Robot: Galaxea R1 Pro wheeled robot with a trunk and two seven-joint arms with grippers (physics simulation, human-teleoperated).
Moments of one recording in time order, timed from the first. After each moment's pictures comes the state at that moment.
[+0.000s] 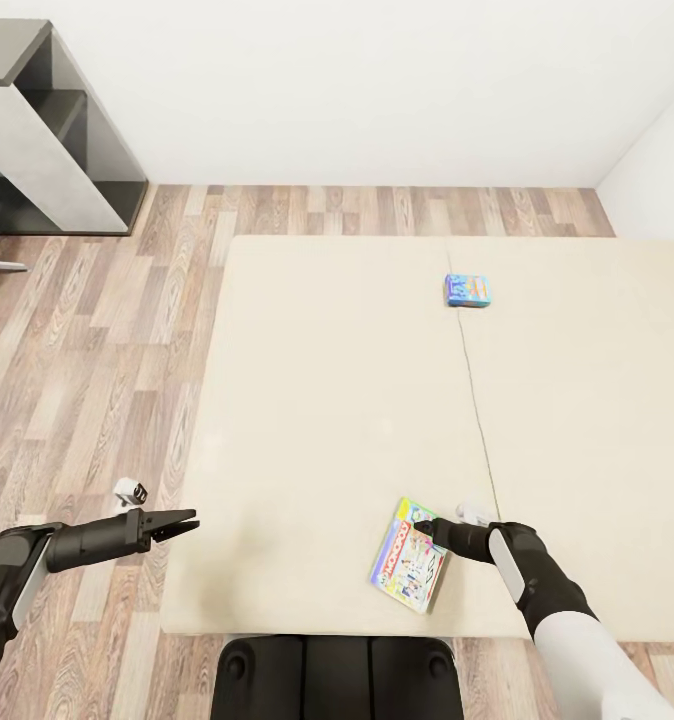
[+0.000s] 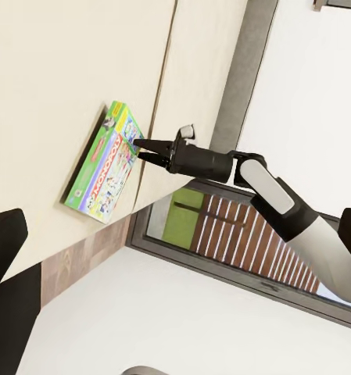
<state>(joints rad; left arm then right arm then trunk) -0.54 0.36 0.23 -0.96 0.10 0.94 -1.57 -0.67 -0.02 -0.22 -0.70 -0.14 0.67 0.30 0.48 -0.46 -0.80</state>
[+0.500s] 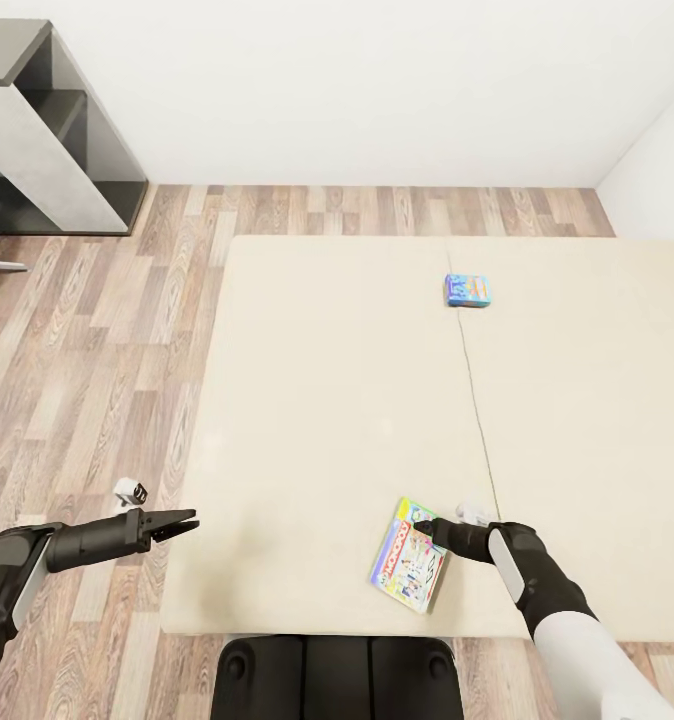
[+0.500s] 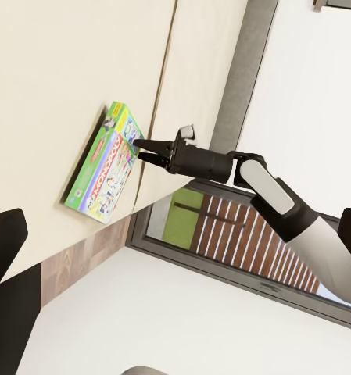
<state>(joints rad) -0.54 0.36 0.23 -0.96 0.10 0.94 -1.57 -0.67 -0.02 -0.22 -0.70 -0.14 0.67 0.30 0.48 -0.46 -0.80</state>
